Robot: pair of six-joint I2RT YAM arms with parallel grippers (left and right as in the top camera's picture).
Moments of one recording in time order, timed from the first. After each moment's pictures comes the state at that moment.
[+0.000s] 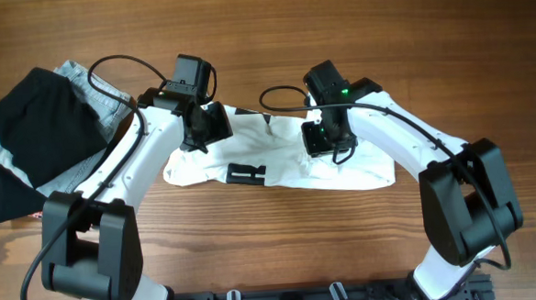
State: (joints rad) left arm -0.29 1.73 1.20 -0.77 0.10 -0.55; right arm 0.44 1.86 1.23 -0.84 -0.13 0.29
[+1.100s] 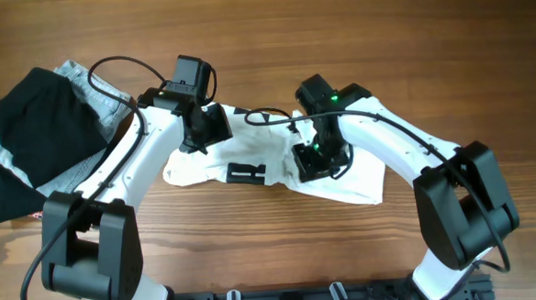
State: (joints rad) left arm -0.29 1.73 1.20 -0.79 0.10 -0.55; right arm 0.49 1.85 1.23 -1.02 -0.33 0.19
